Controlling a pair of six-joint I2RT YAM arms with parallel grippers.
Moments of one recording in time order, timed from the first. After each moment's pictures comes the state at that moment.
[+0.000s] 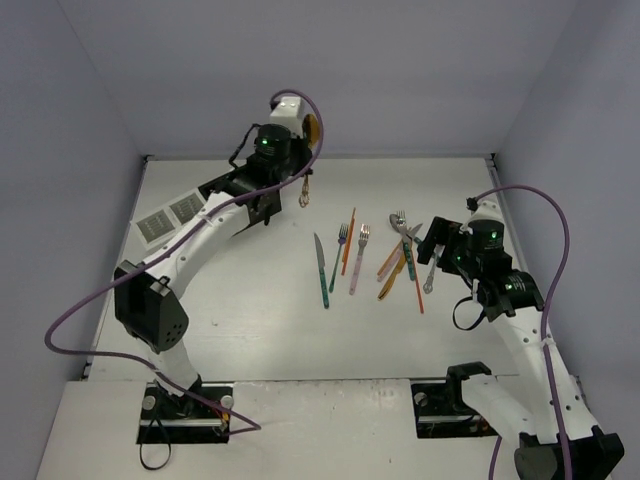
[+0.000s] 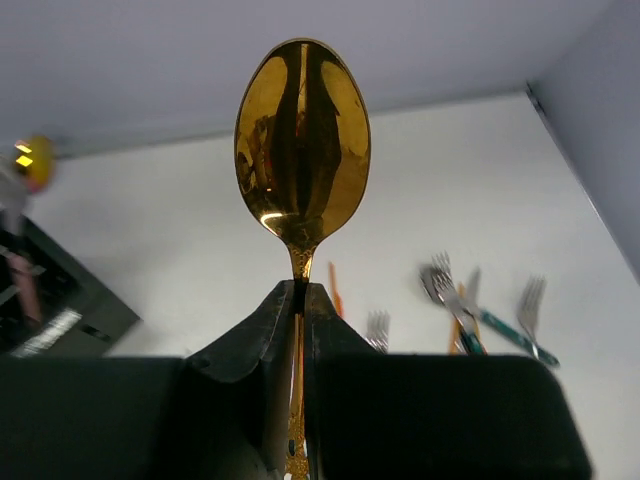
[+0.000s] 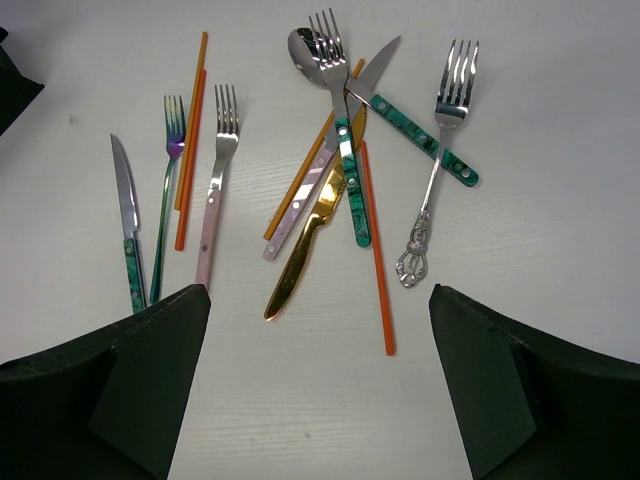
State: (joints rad) left arm -0.62 1.75 1.74 -0.30 -0.15 -0.32; right arm 0.16 0.85 0.86 -0.62 0.05 0.37
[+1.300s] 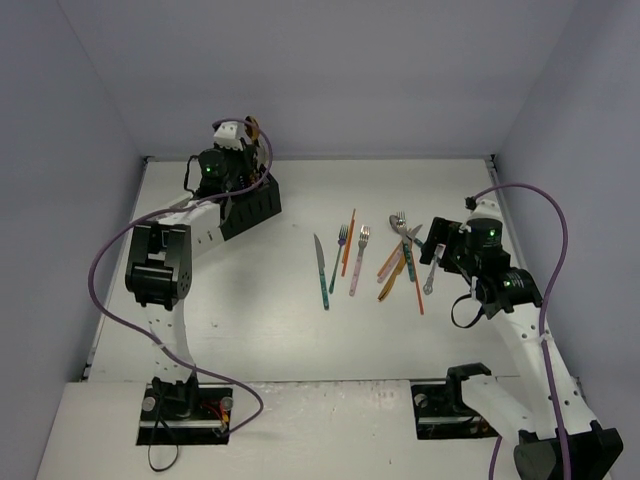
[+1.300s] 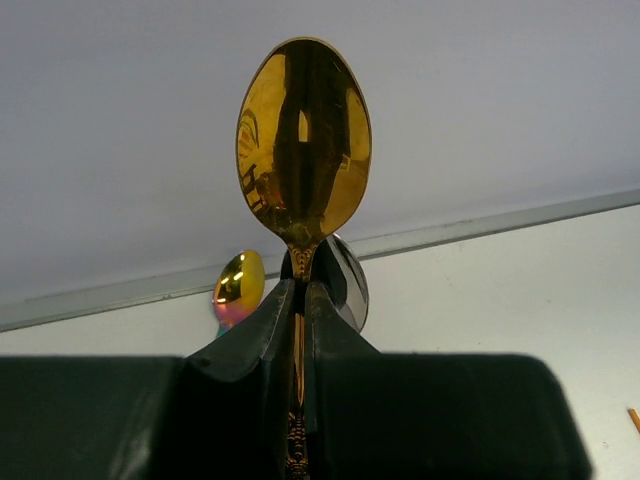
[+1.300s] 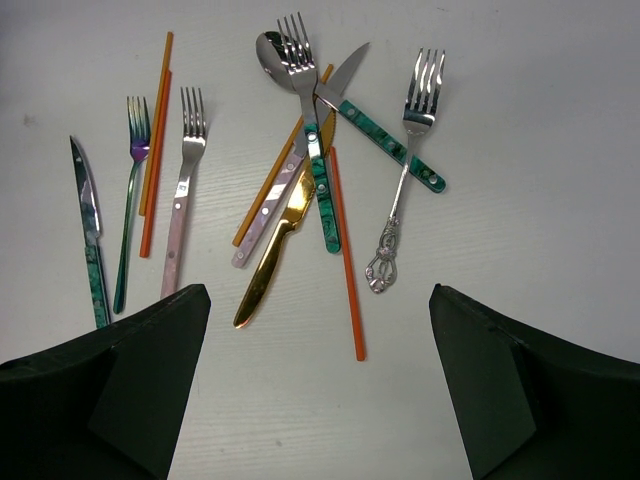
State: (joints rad) left arm -0.15 2.03 1.41 0.65 0.18 -0.13; right arm 0.16 0.88 0.87 -0.62 0.10 0.31
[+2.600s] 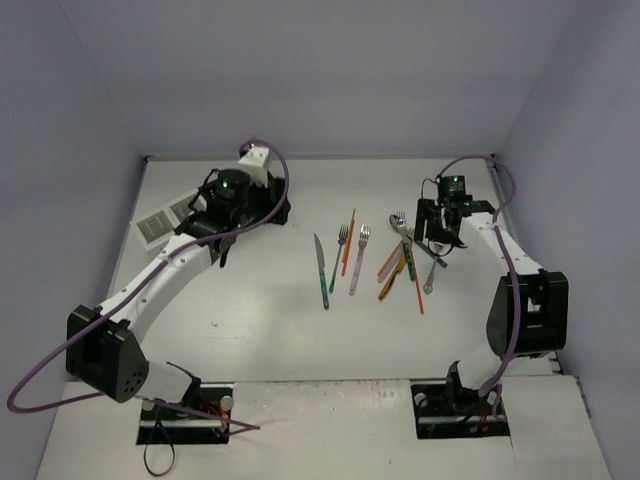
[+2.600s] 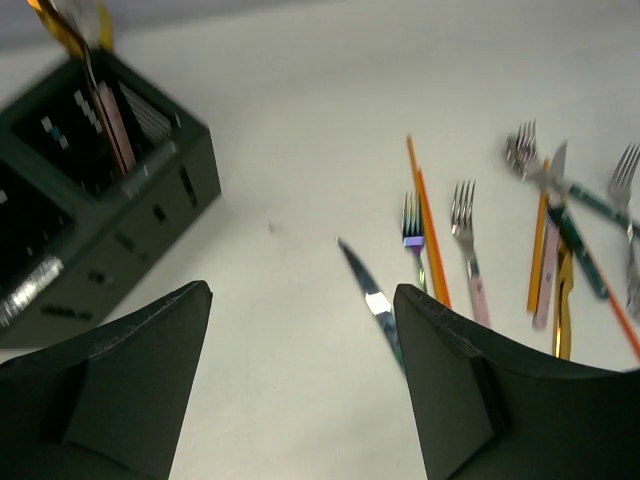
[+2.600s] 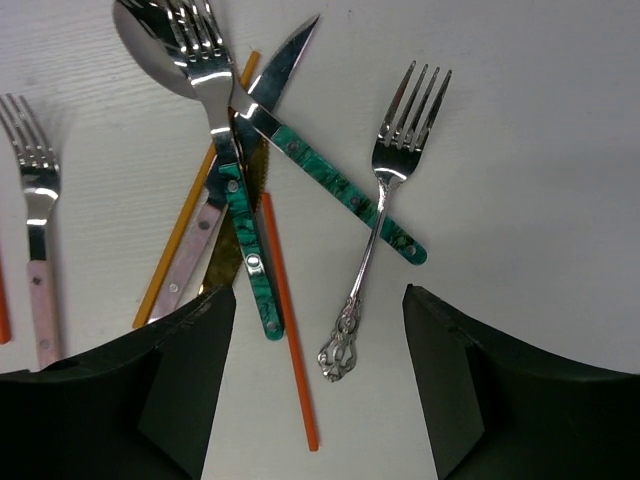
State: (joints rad) left arm -0.46 1.39 1.21 -0.24 -0.01 -0.21; right arm 0.09 1.56 1.14 -0.58 0.10 0.19
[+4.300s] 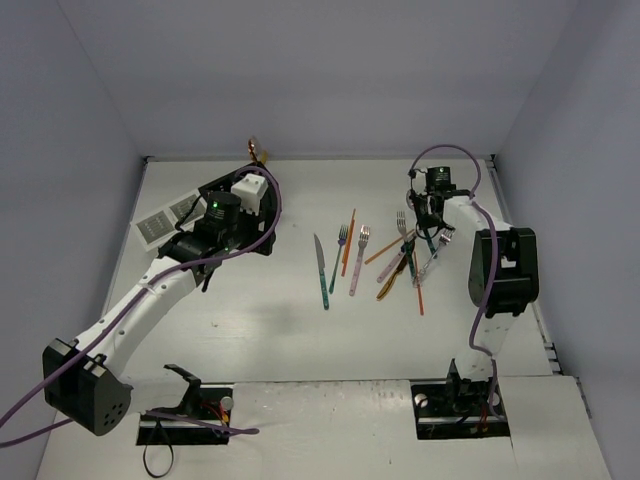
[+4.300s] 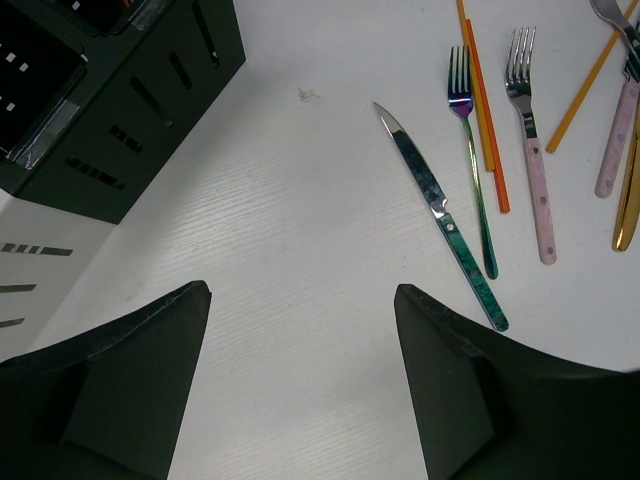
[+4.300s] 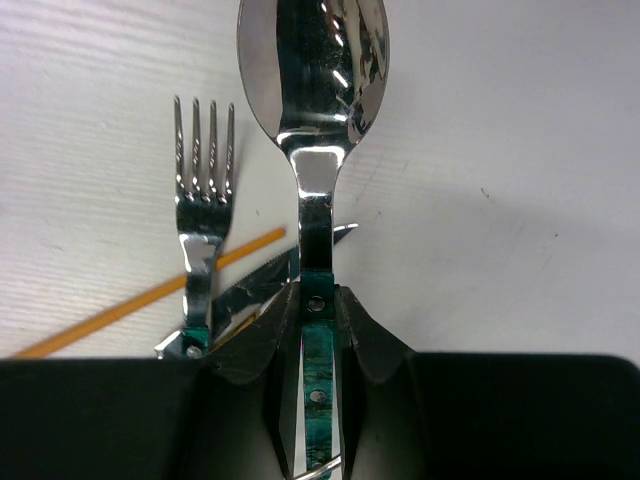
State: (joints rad) left arm -0.48 1.22 1.09 -0.47 -0.04 -0.12; right arm 0.07 1.91 1.32 -0.38 0.03 -0.20
